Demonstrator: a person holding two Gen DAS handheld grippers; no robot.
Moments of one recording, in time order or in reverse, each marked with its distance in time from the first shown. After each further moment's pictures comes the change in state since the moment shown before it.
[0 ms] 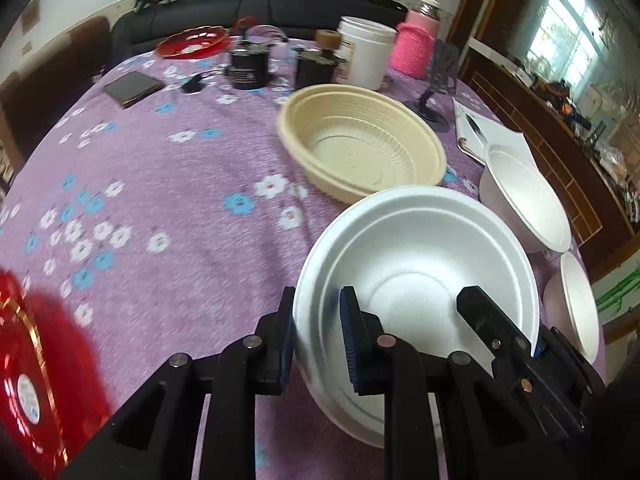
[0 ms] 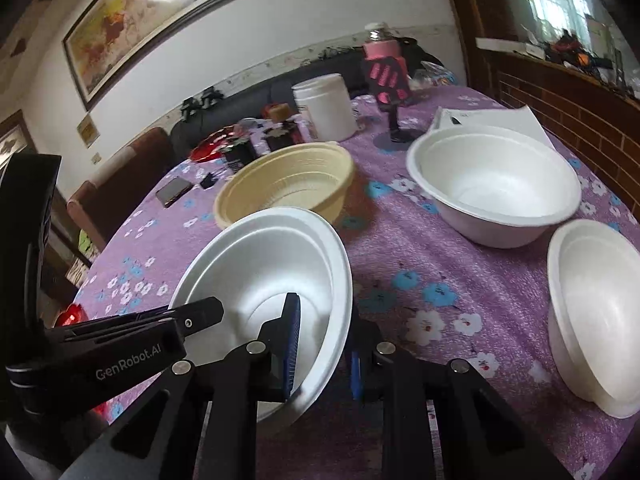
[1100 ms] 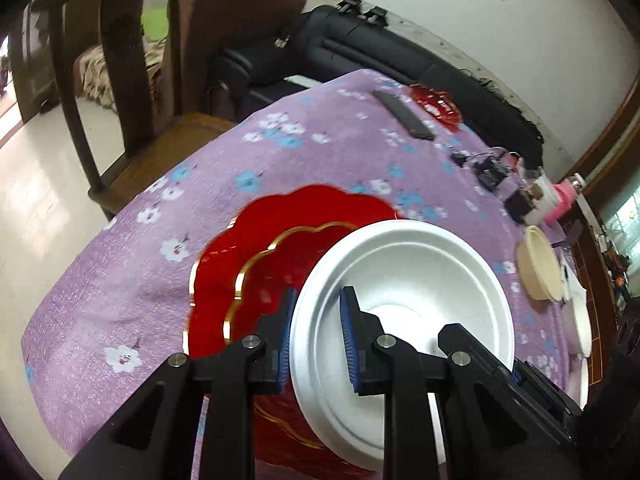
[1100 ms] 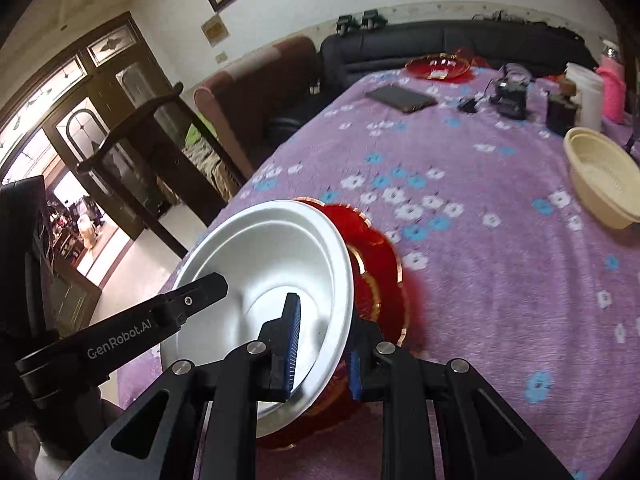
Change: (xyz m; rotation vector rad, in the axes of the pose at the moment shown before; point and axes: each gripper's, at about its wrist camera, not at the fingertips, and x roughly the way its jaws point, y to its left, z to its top) left arm -0.137 0.262 -0.094 -0.524 -0.156 0.175; right arm 0.038 0.269 -0.052 -0.262 0.297 0.347
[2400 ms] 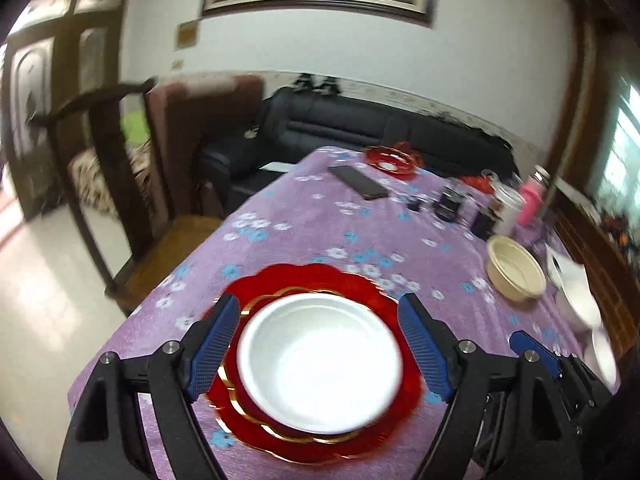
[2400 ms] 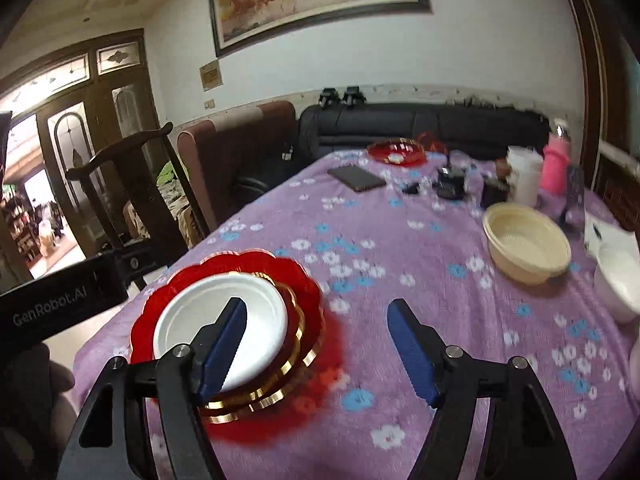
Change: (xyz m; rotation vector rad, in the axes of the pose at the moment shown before) left arm -0.075 -0.066 -0.026 0.266 -0.306 0.009; right arm -0.086 -0.024 -0.033 -0.077 -0.272 -0.192
